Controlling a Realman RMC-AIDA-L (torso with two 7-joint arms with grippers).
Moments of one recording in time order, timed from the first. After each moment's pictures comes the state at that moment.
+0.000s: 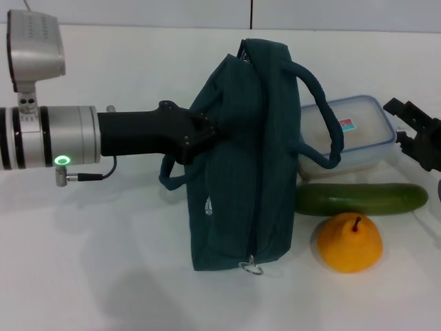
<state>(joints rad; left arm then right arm) -0.49 -2.09 0.99 0.76 1.76 1.47 -1.53 0.52 2.03 -1.03 -0.05 -0.98 -1.17 1.77</state>
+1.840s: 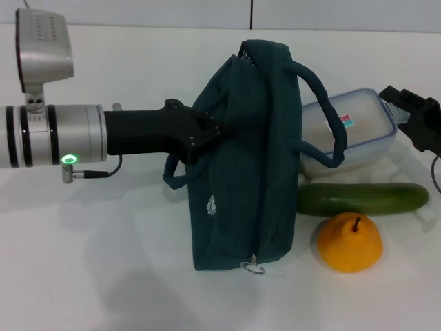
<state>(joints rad) -0.51 -2.09 0.99 0.72 1.76 1.46 -1.47 0.58 2.03 -1.02 -0.03 -0.94 -1.18 1.75</state>
